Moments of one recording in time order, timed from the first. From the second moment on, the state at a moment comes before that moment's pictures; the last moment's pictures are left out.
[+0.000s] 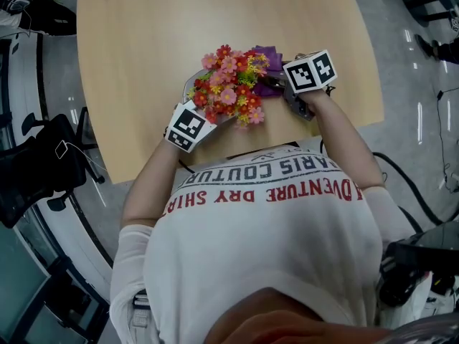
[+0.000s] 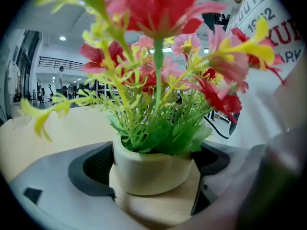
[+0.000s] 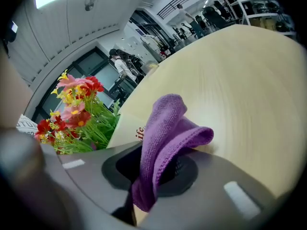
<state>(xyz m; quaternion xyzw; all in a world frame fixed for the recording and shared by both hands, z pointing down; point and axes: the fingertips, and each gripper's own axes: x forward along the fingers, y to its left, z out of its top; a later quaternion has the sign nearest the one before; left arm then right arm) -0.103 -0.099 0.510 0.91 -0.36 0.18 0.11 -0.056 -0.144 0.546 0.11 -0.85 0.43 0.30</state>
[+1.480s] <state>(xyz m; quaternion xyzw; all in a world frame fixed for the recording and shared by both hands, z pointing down) -0.106 -0.085 0.514 0.77 -0.59 0.18 0.14 0.007 -0.088 0.505 0.19 -0.86 0.45 0.14</state>
